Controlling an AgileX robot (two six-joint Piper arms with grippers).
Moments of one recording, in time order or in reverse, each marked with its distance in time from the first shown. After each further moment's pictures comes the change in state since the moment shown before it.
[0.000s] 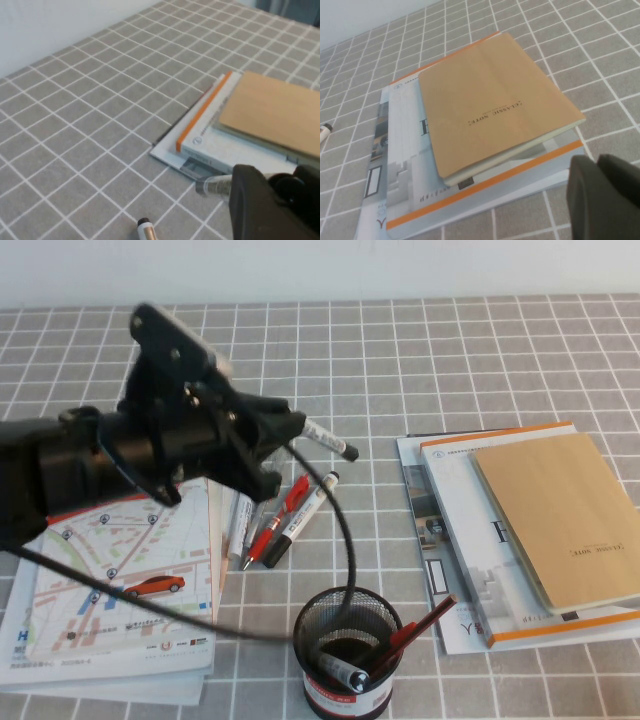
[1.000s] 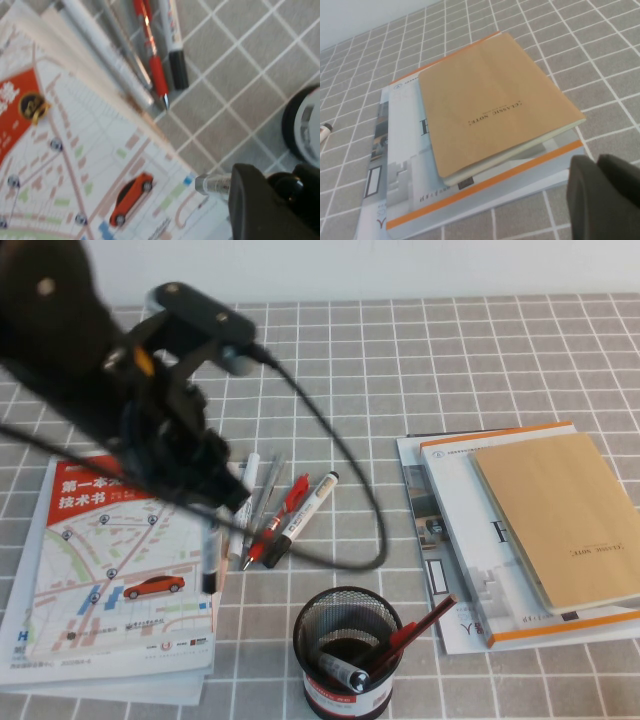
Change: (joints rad) right arm 0.000 0.000 0.000 0.000 0.000 0.000; left arm -0.184 0.026 -0.525 1.635 0.677 -1.662
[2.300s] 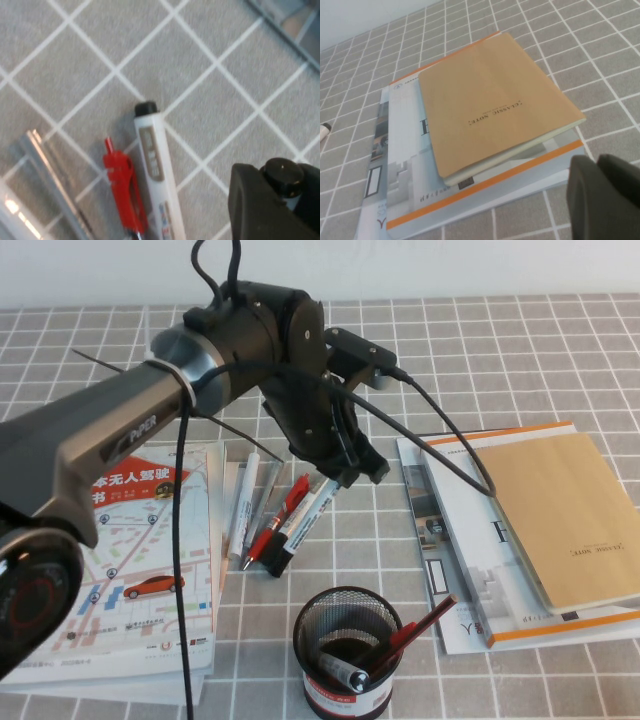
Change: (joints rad) right arm 0.000 0.000 0.000 0.001 0.000 0.000; left arm -0.067 0.634 -0.433 -0.045 -0.184 -0.023
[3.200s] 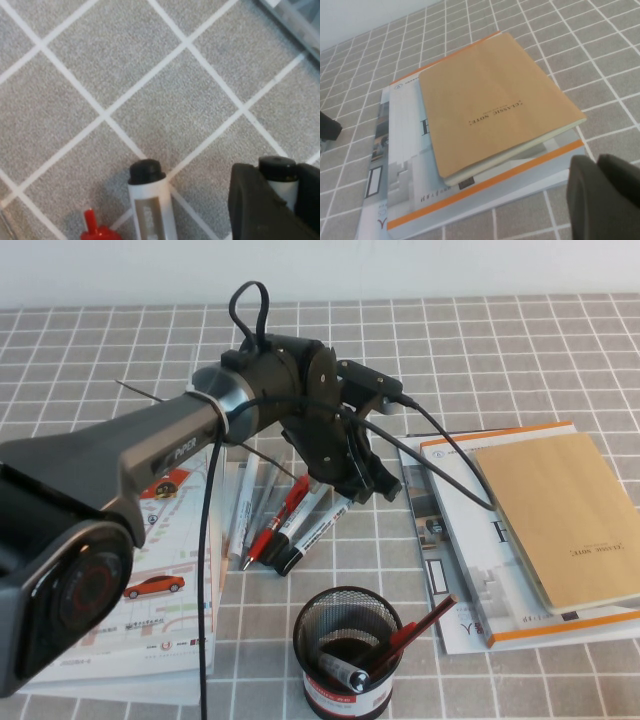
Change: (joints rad) right arm 0.000 0.000 0.000 0.002 0.000 0.000; left arm 0.000 0.122 0.000 -0.051 -0.154 0.000
